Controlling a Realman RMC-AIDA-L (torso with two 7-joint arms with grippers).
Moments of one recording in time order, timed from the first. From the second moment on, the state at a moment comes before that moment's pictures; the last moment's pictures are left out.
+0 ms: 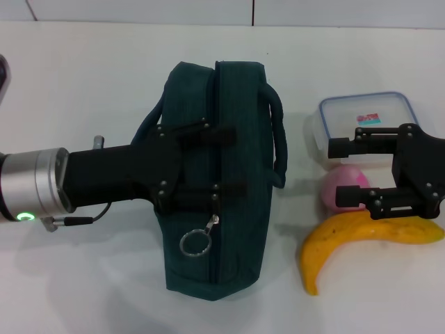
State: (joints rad) left arm -0.46 -2.05 1.04 0.55 1.51 1.80 -1.22; right arm 0.53 2.00 -0.88 -0.70 -1.72 -1.91 1.37
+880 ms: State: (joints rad) left arm -0.46 -2.06 1.04 0.55 1.50 1.80 -1.23; right arm 0.53 2.01 -0.89 -0.70 -1.73 -1.88 1.37
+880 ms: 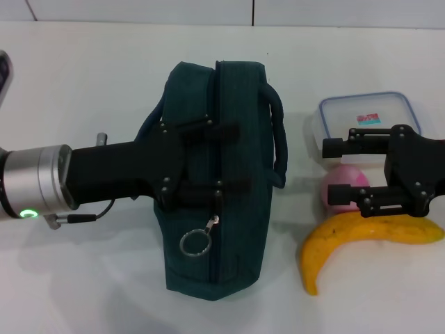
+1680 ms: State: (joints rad) left arm -0.46 -2.06 1.03 0.55 1.48 1.84 -1.24; right arm 0.52 2.01 -0.89 -0.67 -1.73 -1.88 1.37
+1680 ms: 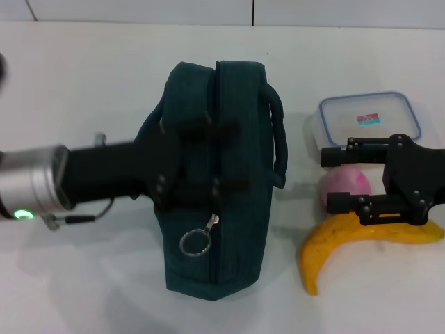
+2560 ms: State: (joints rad) left arm -0.49 -1.95 0.79 1.05 1.89 1.79 -2.48; right arm 0.51 2.01 -0.89 -0.64 -1.74 -1.88 1.36
